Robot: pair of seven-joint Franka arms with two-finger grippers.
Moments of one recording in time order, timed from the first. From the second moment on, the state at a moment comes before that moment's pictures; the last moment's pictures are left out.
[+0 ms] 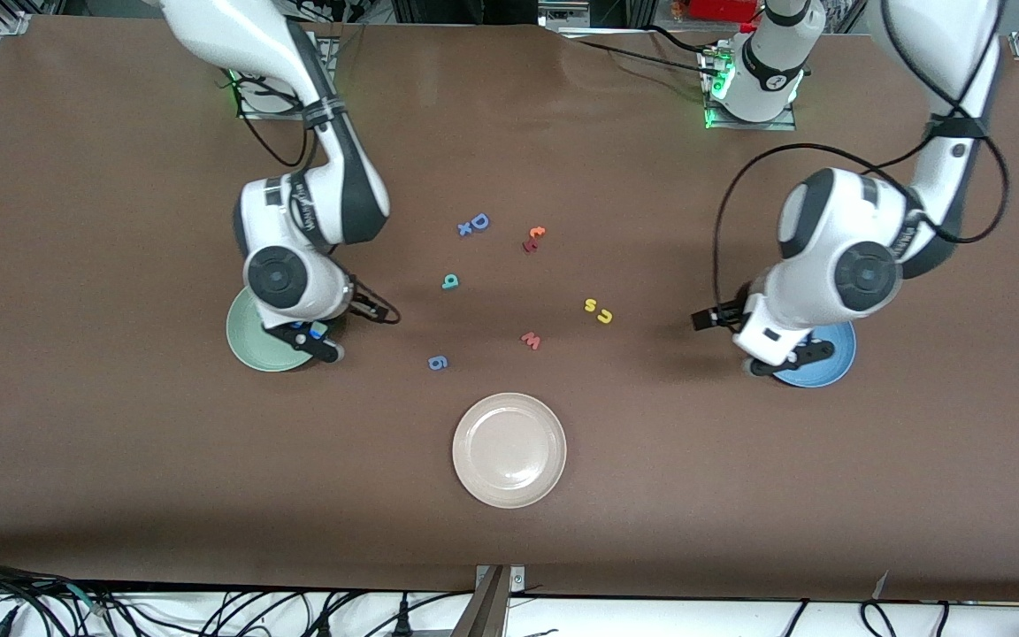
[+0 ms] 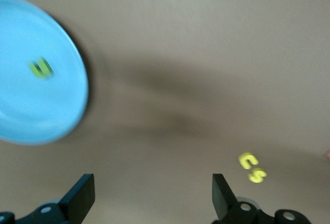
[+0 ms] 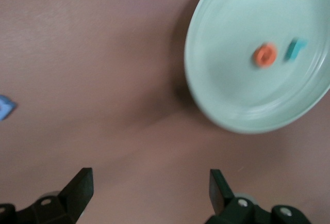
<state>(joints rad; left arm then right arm) -0.16 0.40 -0.14 -1.78 -0.07 1.98 -0.62 0.83 0.56 -0.44 -1.71 0.31 1.95 0.79</state>
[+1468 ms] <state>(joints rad) -0.41 0.59 -0.14 -1.80 0.13 2.33 -1.49 1.12 0.66 -0.44 -1.85 0.39 2.35 1.65</state>
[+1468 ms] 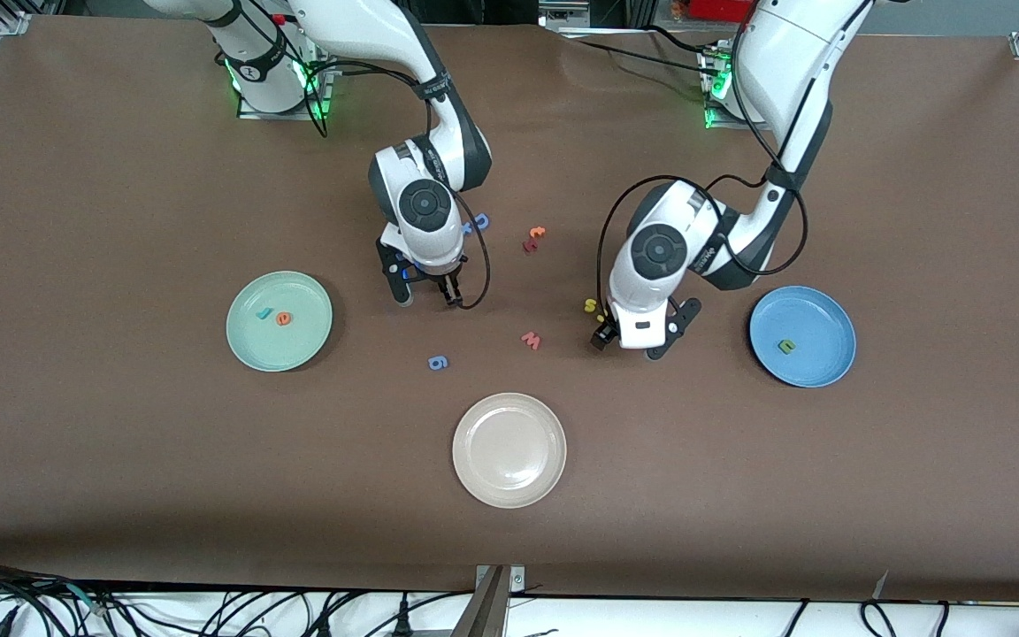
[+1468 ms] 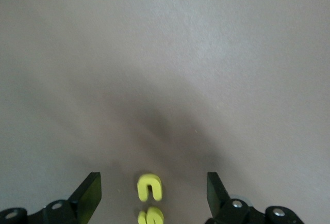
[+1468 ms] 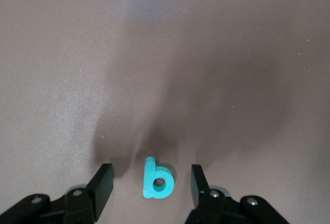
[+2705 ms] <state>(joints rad) -0.45 0.65 -0.14 -1.84 0.18 2.39 -1.61 1.13 0.67 -0.43 -1.85 0.39 2.36 1.60</state>
